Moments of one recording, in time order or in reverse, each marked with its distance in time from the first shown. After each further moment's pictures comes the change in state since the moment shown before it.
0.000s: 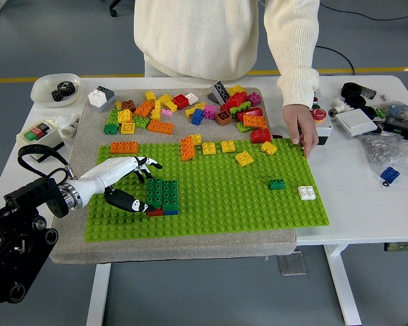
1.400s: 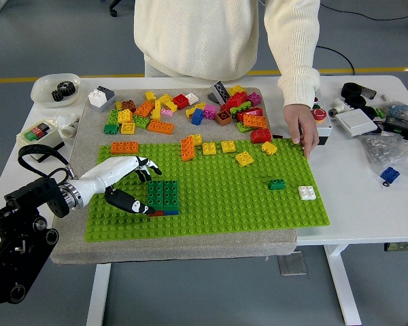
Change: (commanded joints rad) left arm 0.002 0.000 0.004 -0.006 0.003 0.009 -0.006; right arm 0.000 0.000 -0.002 0.000 0.000 0.000 0.000
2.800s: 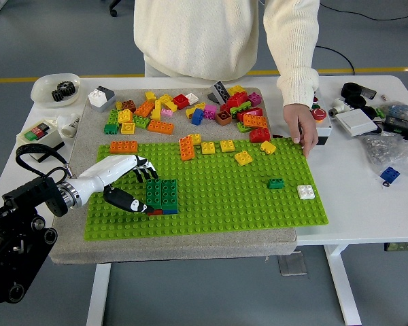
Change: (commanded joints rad) left arm 0.000 0.004 -0.006 -0.004 0.001 0.007 -0.008; right arm -0.001 -0.001 -0.002 0.000 0.000 0.000 0.000
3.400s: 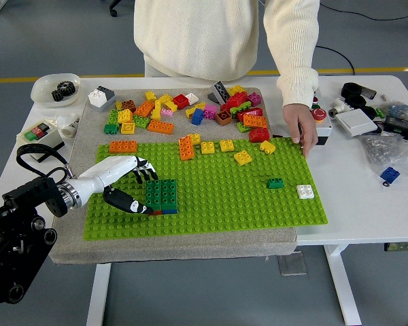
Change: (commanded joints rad) left arm 0.001 0.002 0.002 -0.002 0.011 -0.006 -0.004; right arm -0.001 0.000 0.000 0.000 0.000 -0.001 0.000
